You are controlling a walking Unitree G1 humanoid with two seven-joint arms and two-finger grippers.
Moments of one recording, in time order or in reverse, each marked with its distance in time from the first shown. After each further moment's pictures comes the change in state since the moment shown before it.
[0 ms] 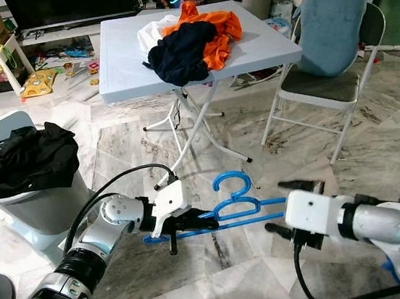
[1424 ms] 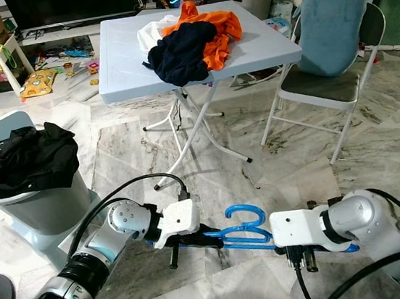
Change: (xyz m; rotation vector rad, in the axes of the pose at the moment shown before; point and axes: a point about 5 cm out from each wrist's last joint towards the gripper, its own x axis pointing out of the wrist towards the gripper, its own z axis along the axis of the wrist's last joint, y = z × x) left arm 0.010 -0.015 -0.002 0.147 0.056 -0.123; right arm 0.023 0.006 -0.008 -0.068 0.270 0.425
